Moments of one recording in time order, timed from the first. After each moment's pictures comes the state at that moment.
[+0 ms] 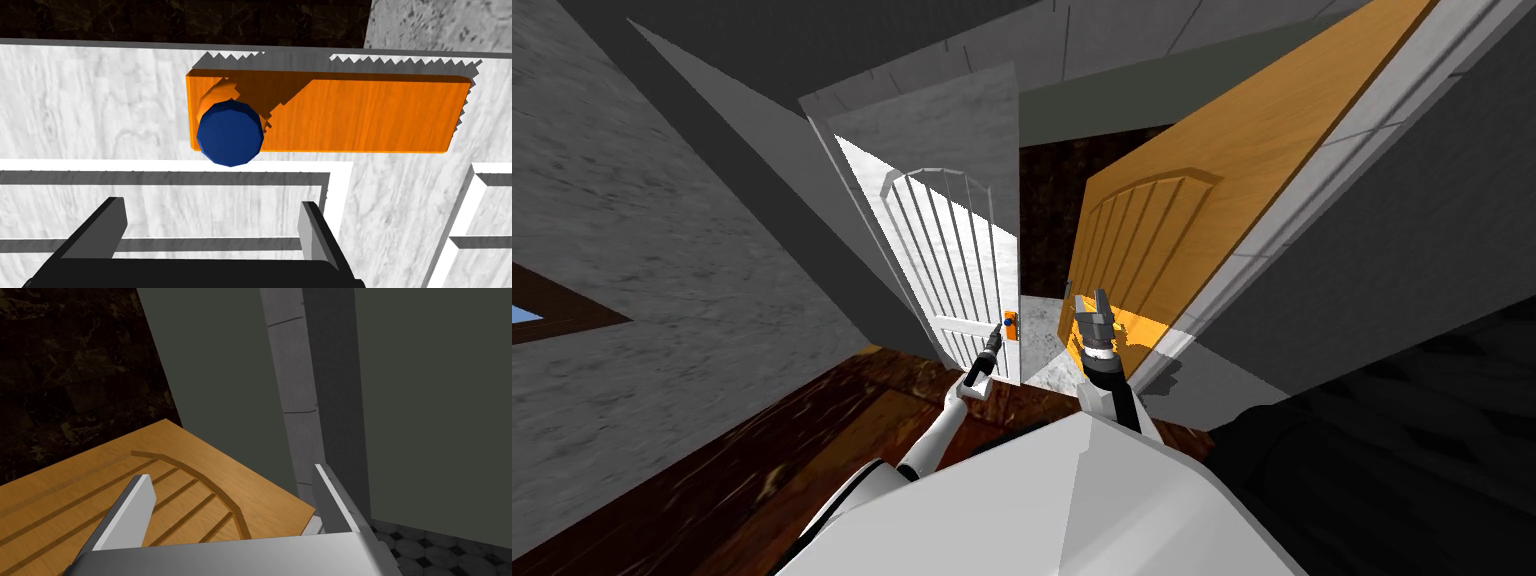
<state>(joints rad) -0.40 0.04 -0.45 -0.83 0.28 -0.41 -0.06</state>
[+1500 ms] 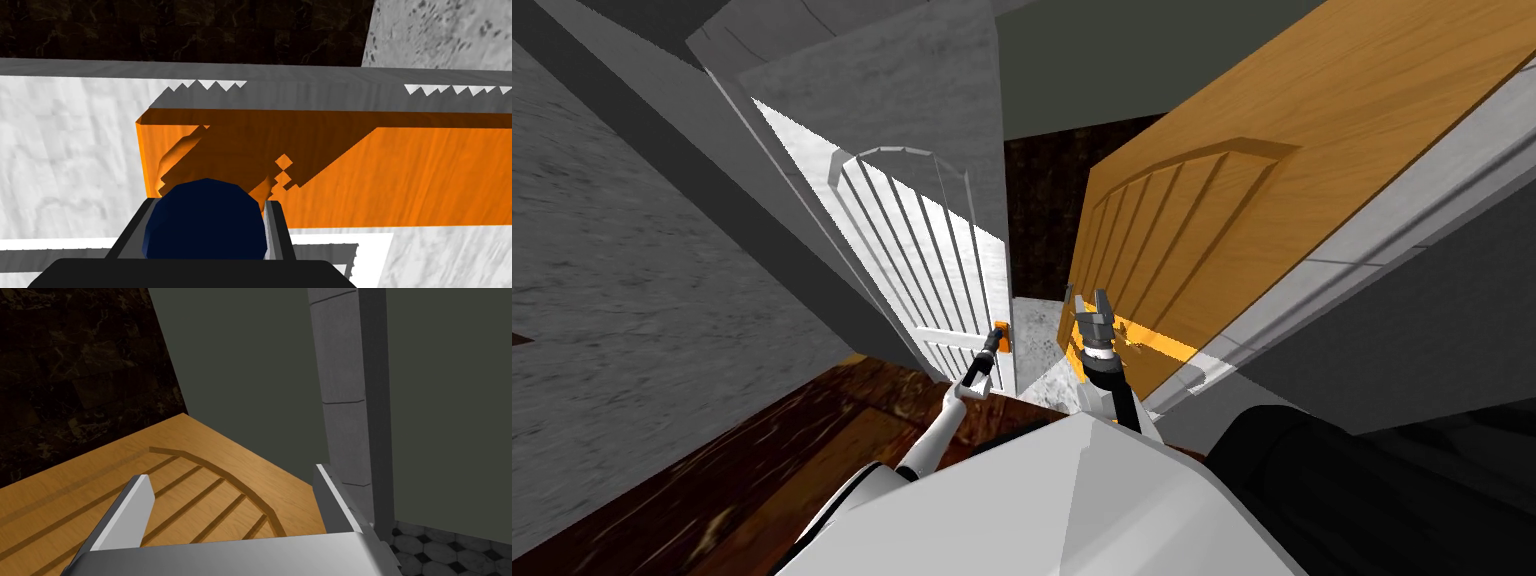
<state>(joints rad) -0.40 0.03 -0.41 -0.82 0.28 -0.41 -0.08</state>
